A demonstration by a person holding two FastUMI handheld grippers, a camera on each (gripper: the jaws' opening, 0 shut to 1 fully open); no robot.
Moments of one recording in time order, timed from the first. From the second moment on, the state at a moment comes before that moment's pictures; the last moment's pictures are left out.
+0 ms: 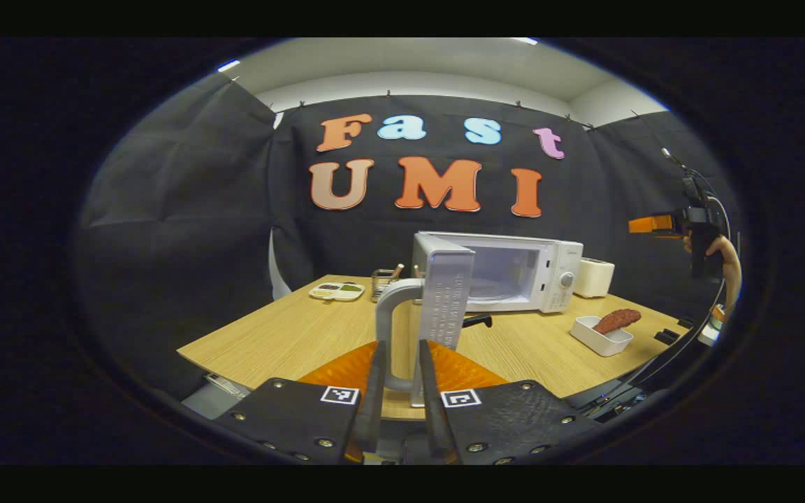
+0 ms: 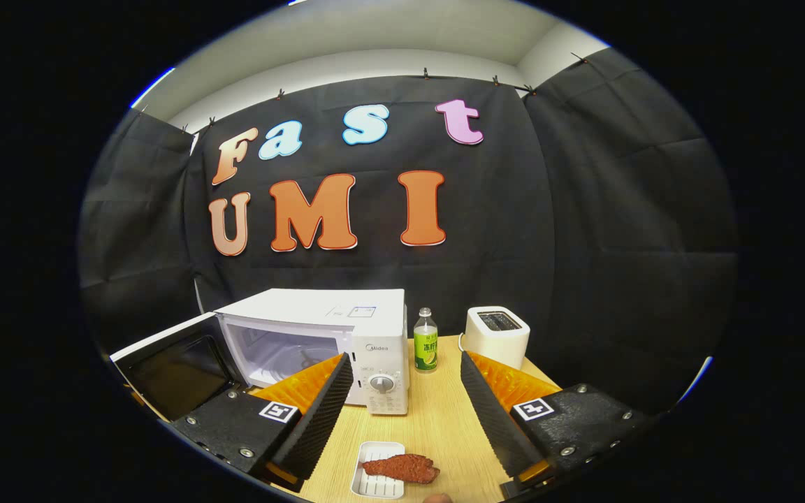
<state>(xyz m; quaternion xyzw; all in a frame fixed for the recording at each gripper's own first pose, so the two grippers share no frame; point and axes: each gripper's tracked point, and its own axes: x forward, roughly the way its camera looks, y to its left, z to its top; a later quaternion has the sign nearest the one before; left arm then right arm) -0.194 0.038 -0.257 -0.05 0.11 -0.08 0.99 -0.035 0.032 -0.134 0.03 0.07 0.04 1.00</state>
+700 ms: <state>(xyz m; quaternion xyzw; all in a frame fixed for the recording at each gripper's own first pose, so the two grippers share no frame) -0.177 0.133 -0.248 -0.06 0.09 0.00 0.99 -0.044 0.005 -0.246 0.20 0.14 0.00 0.97</state>
